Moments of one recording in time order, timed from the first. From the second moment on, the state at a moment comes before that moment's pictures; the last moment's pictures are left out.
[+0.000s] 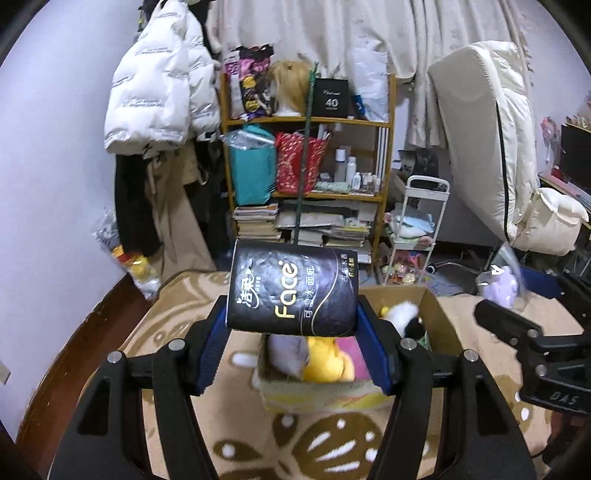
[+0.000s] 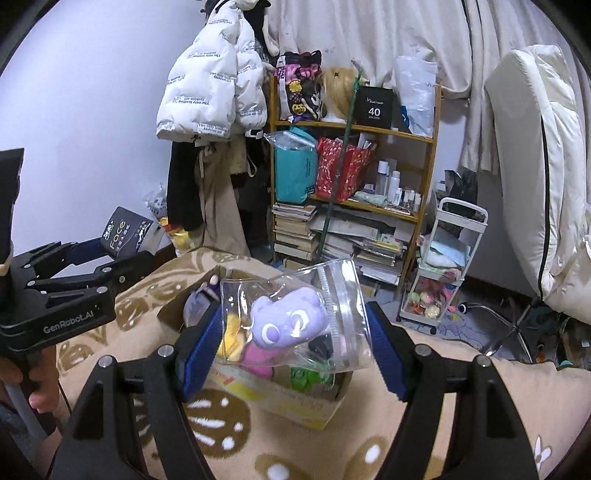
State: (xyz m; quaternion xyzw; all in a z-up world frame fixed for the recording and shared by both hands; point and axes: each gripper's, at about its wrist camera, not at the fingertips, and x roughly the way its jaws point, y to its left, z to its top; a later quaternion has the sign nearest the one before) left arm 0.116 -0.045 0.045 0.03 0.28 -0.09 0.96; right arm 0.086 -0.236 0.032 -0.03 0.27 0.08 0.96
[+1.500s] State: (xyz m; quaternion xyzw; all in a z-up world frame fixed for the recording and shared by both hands) left arm 0.159 -0.065 -0.025 0.06 0.33 -0.09 0.94; right arm 0.134 -0.267 -0.063 0.03 0.33 0.09 0.94
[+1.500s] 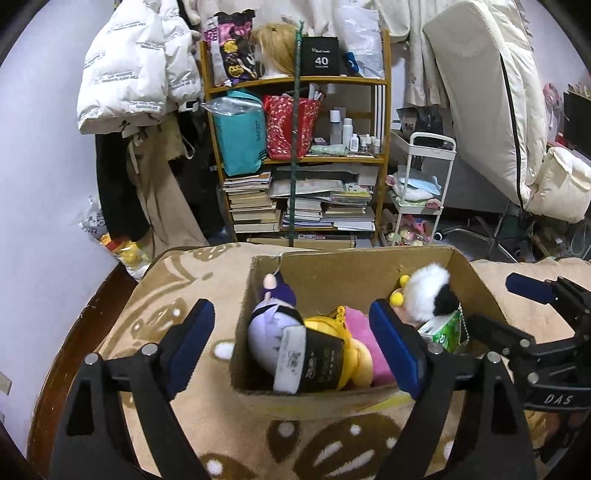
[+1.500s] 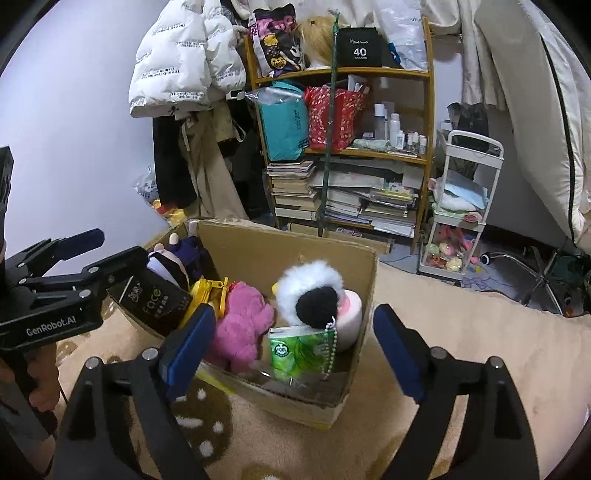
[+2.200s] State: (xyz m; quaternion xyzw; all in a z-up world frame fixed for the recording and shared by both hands) left arm 0.056 -0.037 0.053 0.08 0.23 -0.05 0.97; right arm 0.039 -0.281 0.019 0.05 0.25 0.04 0.97
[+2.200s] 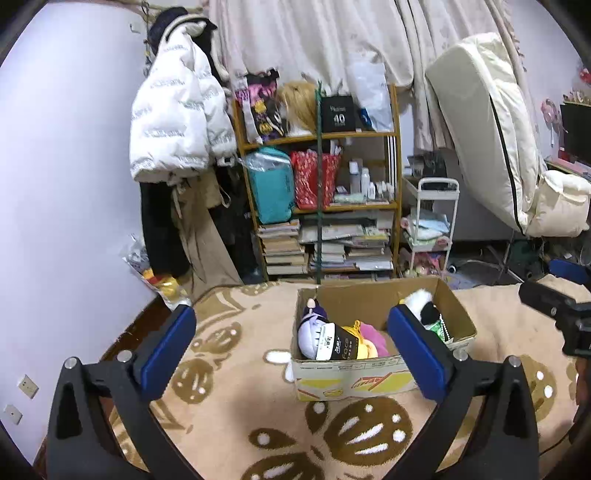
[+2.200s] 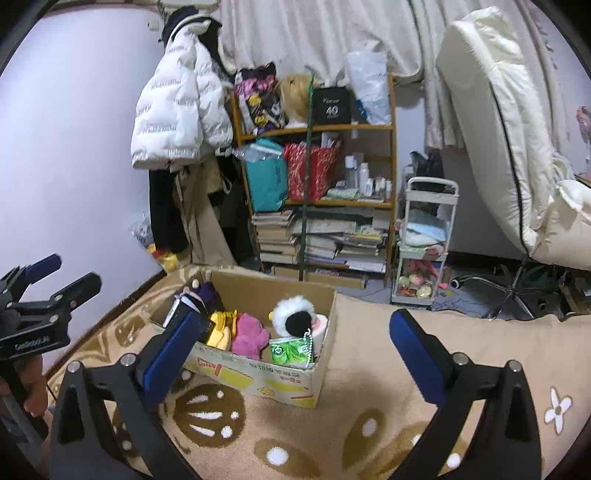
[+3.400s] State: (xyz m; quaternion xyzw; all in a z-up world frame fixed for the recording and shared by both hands) left arm -0.020 0.005 0.038 0.06 0.20 -0.02 0.98; right arm -0.042 -0.270 0.010 0.05 0.21 0.02 0.98
